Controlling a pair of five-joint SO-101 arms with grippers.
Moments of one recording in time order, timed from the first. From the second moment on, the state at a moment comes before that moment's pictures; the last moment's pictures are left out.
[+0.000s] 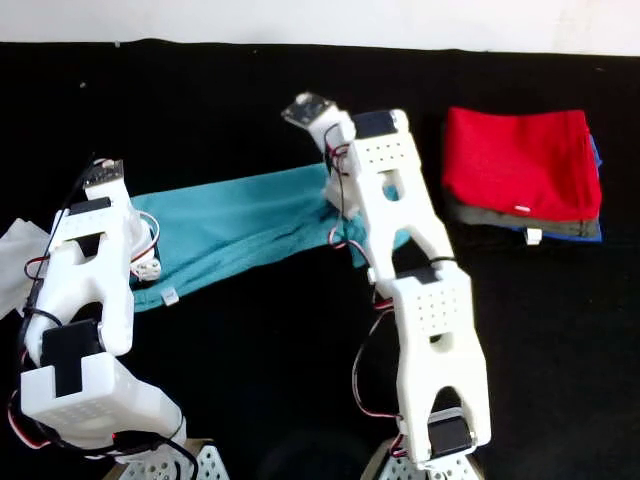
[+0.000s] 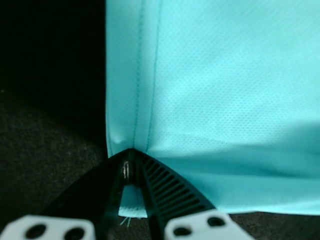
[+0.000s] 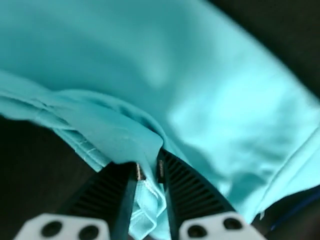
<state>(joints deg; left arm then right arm) -23.1 8.1 29.8 52.6 -23.0 -20.5 50.5 -53.3 89.1 32.5</state>
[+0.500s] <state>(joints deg) -23.1 8.1 29.8 52.6 -23.0 -17.2 57.8 -78.9 95.2 18.3</state>
